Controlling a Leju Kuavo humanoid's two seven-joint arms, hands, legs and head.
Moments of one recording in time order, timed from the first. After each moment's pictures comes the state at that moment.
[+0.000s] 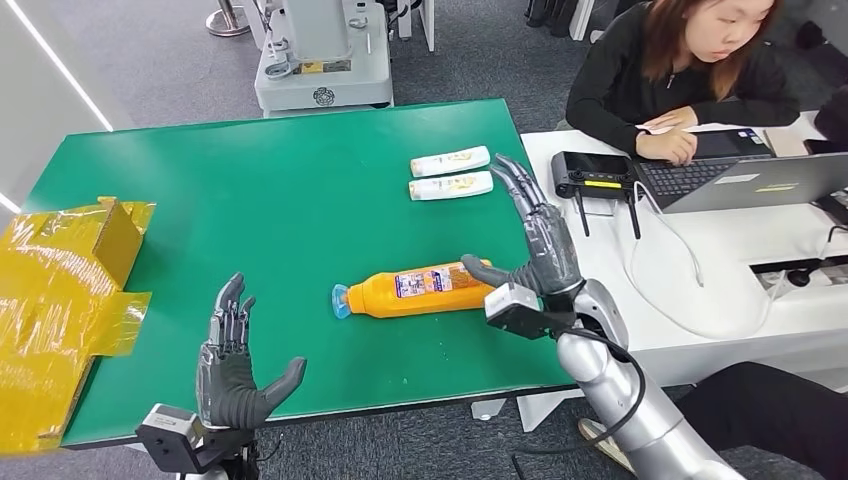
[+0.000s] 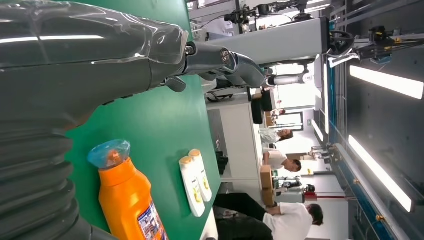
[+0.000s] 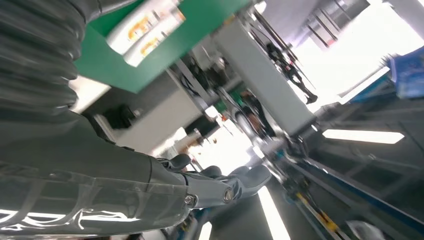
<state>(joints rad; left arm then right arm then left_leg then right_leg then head) 0.00 -0.11 -0.47 -1.47 0.03 0.10 -0.70 -0.36 -0.23 0.34 -1.23 0.47 -0.33 -0.38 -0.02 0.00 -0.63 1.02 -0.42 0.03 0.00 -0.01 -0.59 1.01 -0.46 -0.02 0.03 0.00</state>
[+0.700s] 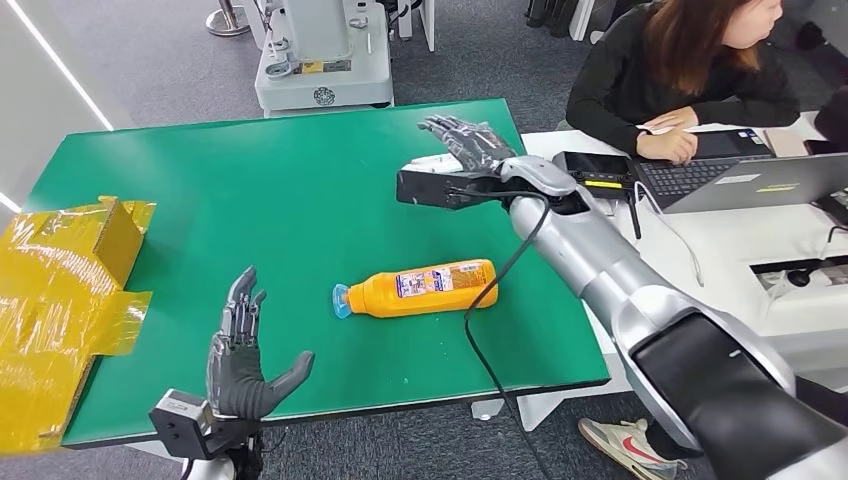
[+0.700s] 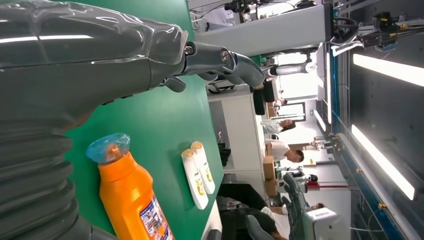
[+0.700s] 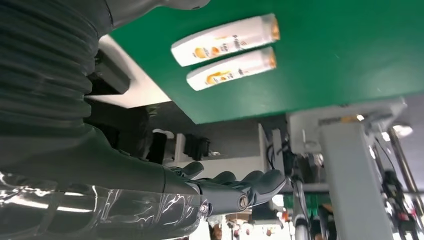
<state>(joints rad) -0.05 -0.10 -0.48 -1.41 0.03 0.08 -0.70 -1.03 -0.11 0.65 -0.56 0.64 0.15 -0.04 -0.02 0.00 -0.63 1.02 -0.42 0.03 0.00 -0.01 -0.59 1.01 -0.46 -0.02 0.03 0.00</state>
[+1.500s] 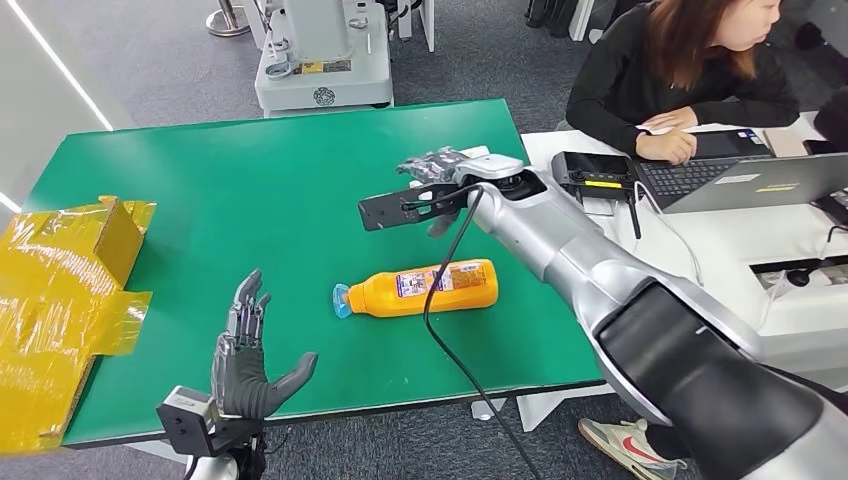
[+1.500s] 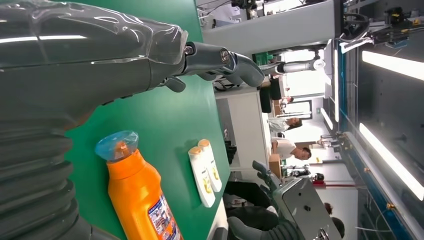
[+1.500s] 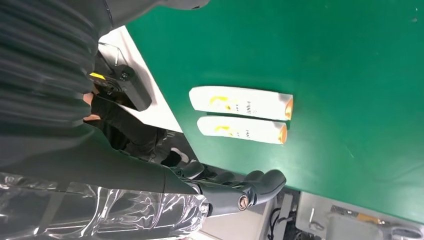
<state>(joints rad) -0.06 -0.11 -0.48 -1.37 0.04 0.07 -0.70 -1.17 0.01 0.82 -0.37 0.65 0.43 0.06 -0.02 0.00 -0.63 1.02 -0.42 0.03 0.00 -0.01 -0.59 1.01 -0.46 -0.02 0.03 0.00</state>
